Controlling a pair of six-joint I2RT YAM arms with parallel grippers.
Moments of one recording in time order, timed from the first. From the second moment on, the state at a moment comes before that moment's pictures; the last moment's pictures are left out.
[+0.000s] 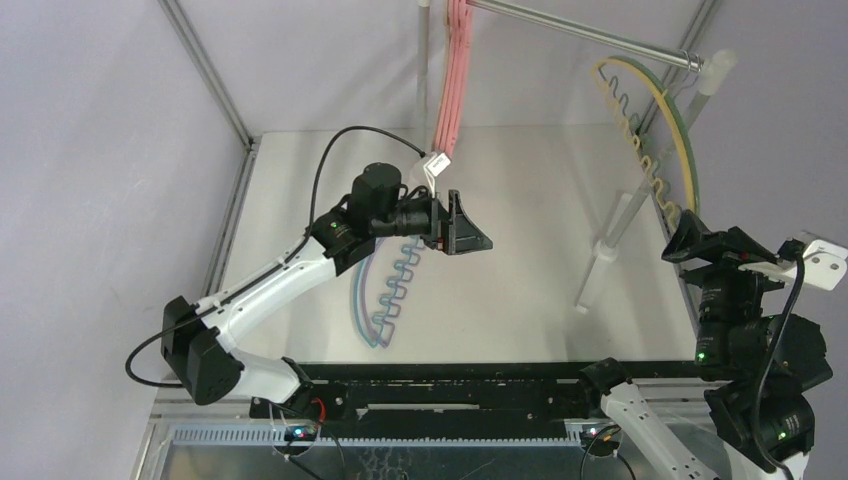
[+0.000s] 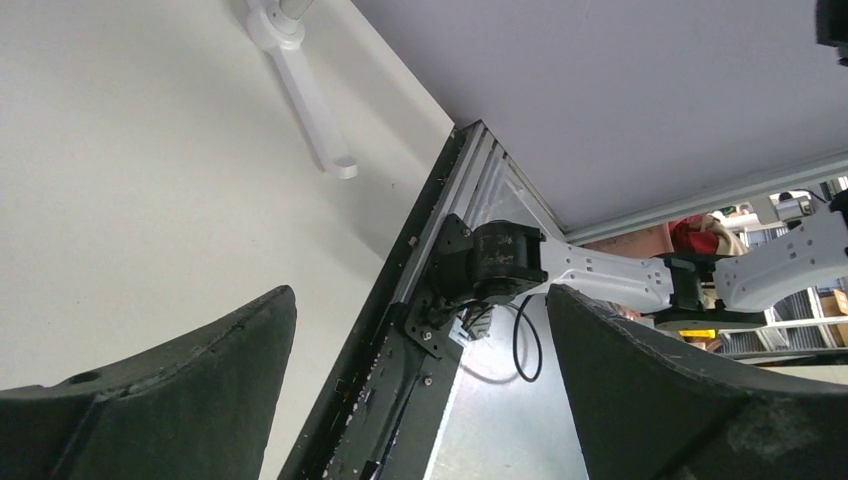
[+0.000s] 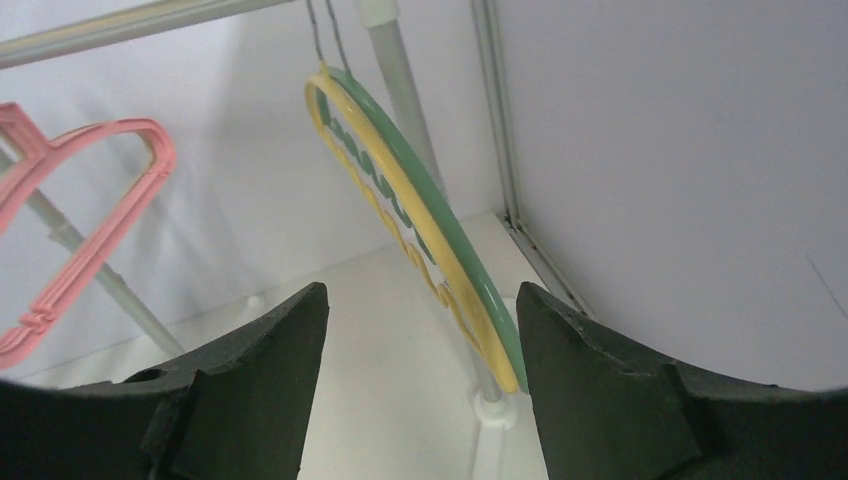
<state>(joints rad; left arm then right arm) -0.77 1.37 1.23 -0.14 0.56 -0.63 0.38 0.42 1.26 -0.65 0.69 0.09</state>
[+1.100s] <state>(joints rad) -0.69 1.27 0.98 -0.33 0.38 -0.49 0.54 1.02 1.23 -0.62 -0.02 0.16</state>
